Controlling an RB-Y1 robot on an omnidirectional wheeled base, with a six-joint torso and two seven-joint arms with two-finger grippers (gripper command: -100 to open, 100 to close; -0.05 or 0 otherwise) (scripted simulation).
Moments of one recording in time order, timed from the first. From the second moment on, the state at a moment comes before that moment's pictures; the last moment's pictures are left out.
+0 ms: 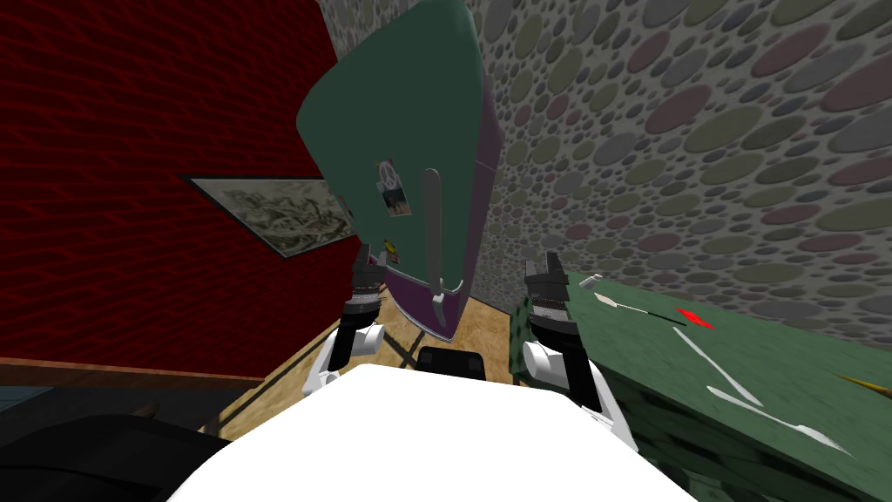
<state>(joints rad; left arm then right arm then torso) 0.46 0.04 0.05 -2.26 -0.11 -0.46 0.13 0.47 -0.04 0.01 -2.27 0.06 -0.36 -0.09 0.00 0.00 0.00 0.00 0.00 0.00</state>
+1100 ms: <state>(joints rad) 0.46 0.06 0.04 -2.25 -0.11 -0.46 0.13 0.47 -0.04 0.01 -2.27 0.06 -0.36 -0.09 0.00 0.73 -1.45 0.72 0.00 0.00</state>
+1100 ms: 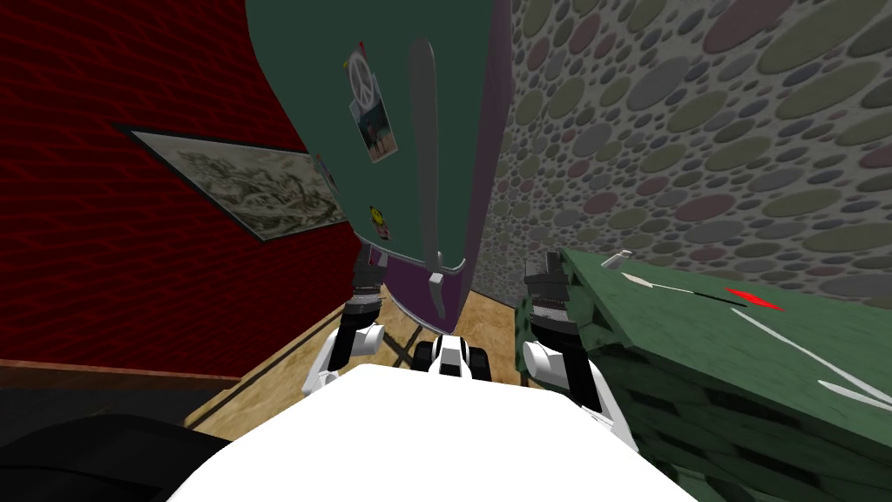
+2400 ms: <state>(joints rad) 0.38 0.11 -0.03 -1.98 -0.13 -0.62 0.08 0.47 -0.04 0.01 -2.27 0.06 -0.36 -0.09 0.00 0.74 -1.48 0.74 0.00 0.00</state>
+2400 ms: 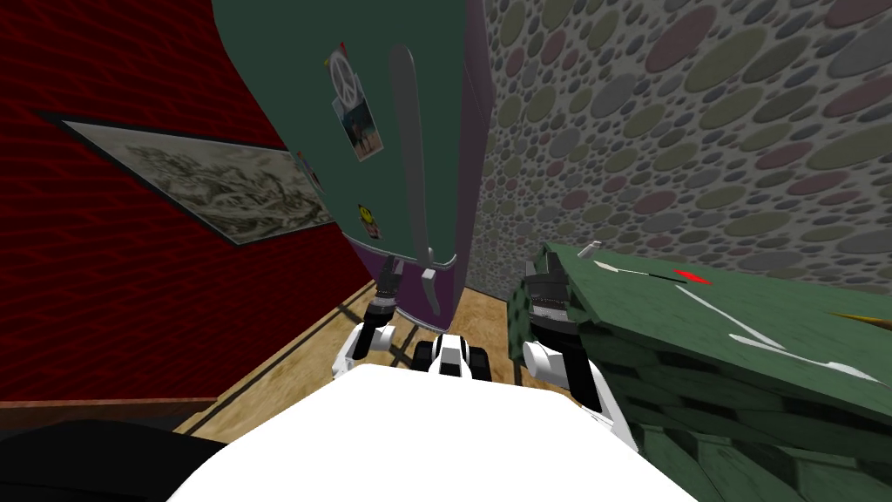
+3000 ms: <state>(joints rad) 0.34 0.11 -0.08 -1.83 -0.15 -0.71 0.05 0.47 -0.04 0.01 -2.27 0.06 -0.36 -0.09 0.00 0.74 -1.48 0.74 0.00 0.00</state>
